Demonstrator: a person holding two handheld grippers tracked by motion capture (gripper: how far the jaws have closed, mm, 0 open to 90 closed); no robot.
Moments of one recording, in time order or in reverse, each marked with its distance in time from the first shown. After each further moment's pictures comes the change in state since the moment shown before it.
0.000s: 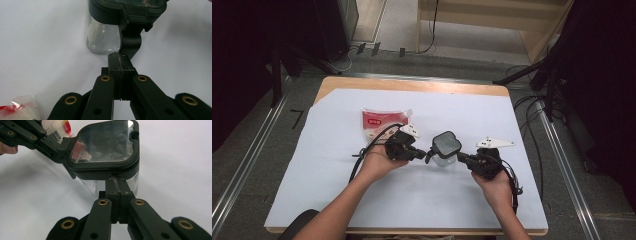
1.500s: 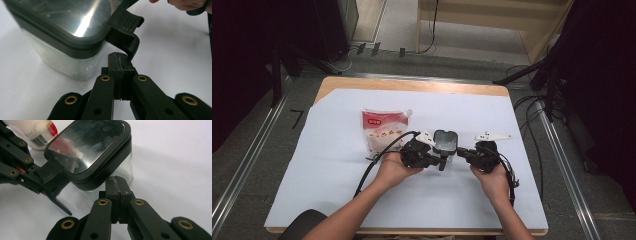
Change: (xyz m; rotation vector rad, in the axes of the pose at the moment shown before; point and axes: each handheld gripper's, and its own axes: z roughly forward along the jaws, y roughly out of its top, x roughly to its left) left arm -0.031 0.012 0.032 -0.040 -0.024 0.036; right arm -0.017 0.007 0.019 0.012 -0.005 0.033
